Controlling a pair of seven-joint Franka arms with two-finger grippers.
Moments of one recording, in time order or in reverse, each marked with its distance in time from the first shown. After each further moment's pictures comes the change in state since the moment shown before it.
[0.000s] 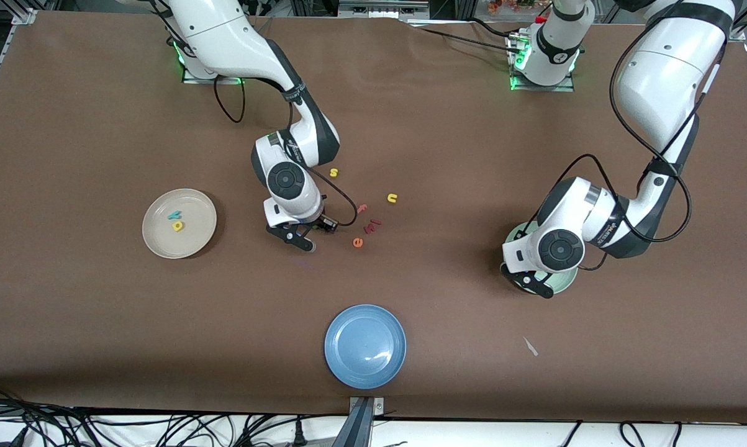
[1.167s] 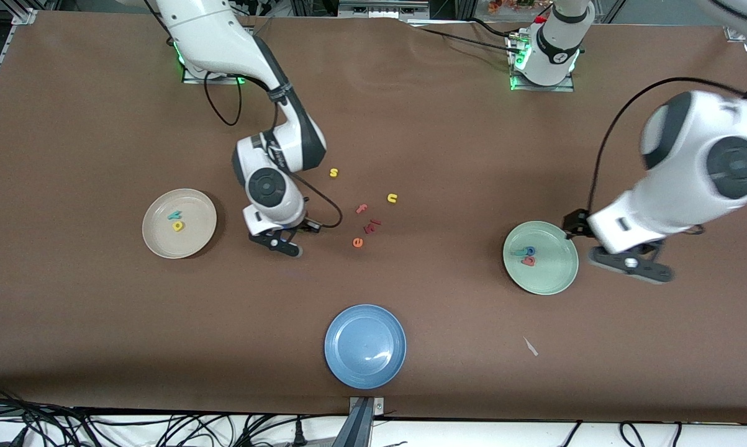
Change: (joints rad) left arm 0.190 -0.359 -0.041 0.063 -0.321 -0.018 -0.004; right arm -0.001 -0.067 -0.119 0.010 -0.004 -0.179 -0.259
